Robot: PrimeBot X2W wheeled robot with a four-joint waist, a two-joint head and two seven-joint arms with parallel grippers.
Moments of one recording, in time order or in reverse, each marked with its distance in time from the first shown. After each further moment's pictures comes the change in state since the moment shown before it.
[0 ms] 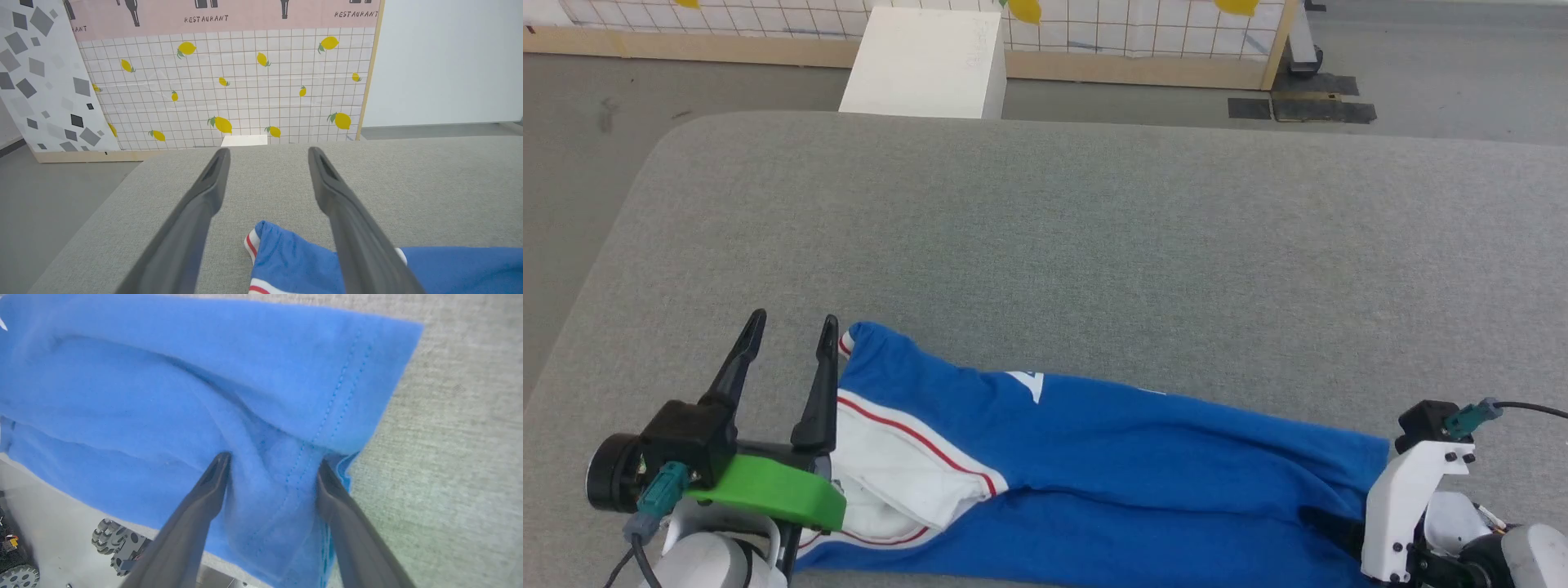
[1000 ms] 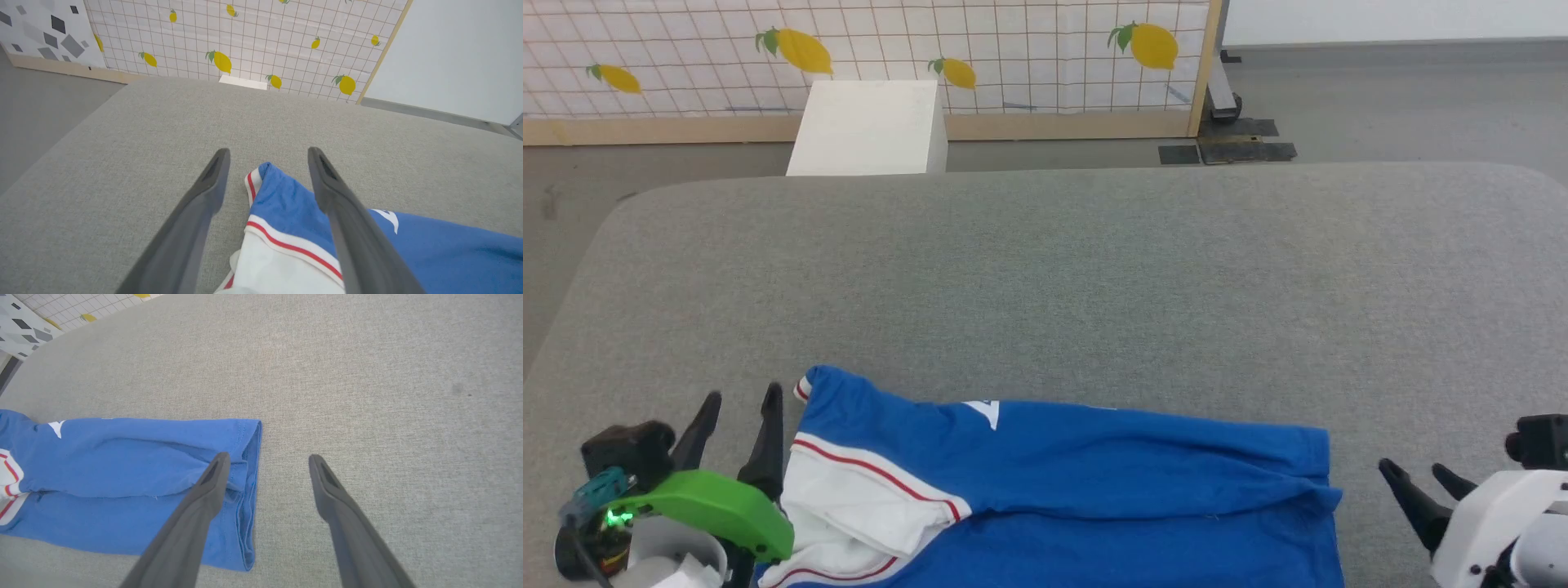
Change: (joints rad) left arm 0.011 0.143 -0.119 0.132 -0.445 0.059 0.002; right arm 0.170 -0.017 -0.144 -0.294 -0.060 -0.001 -0.277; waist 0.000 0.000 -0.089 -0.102
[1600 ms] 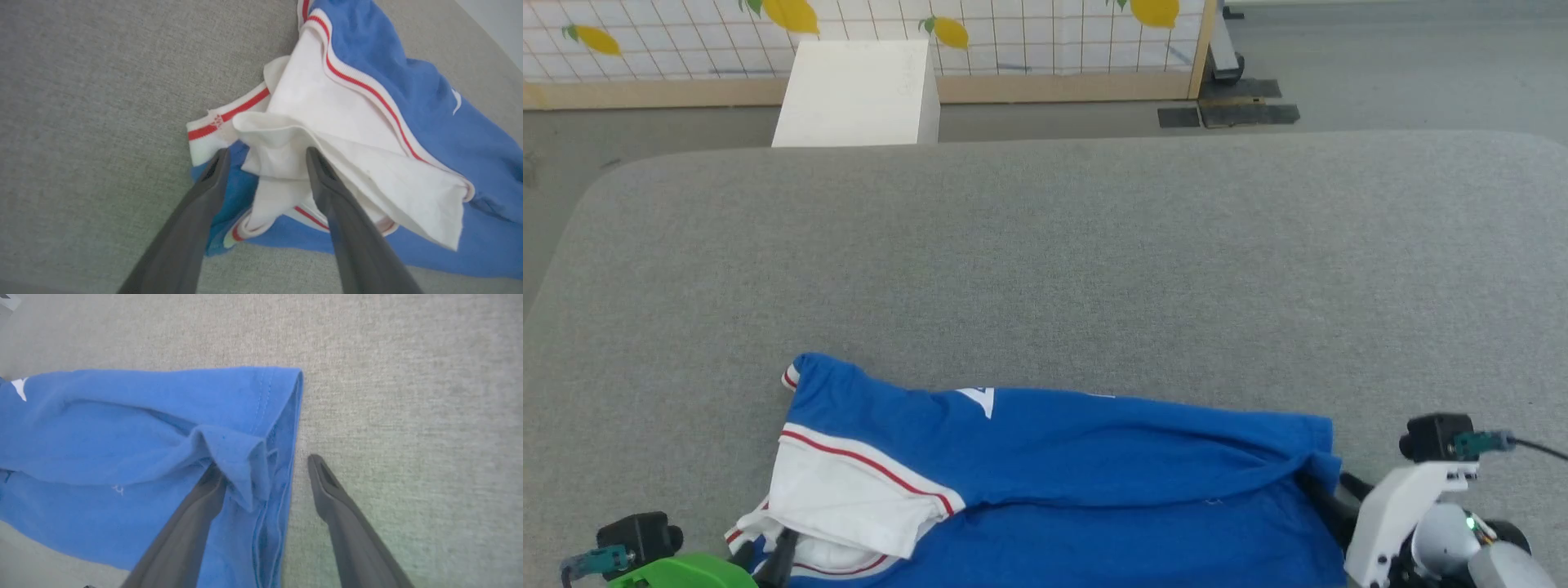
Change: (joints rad) left arm 0.105 0.002 -0.060 0.140 -0.340 -0.128 0.173; right arm -0.215 -0.045 0.284 0.454 0.112 0.001 -0.204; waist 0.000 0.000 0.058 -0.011
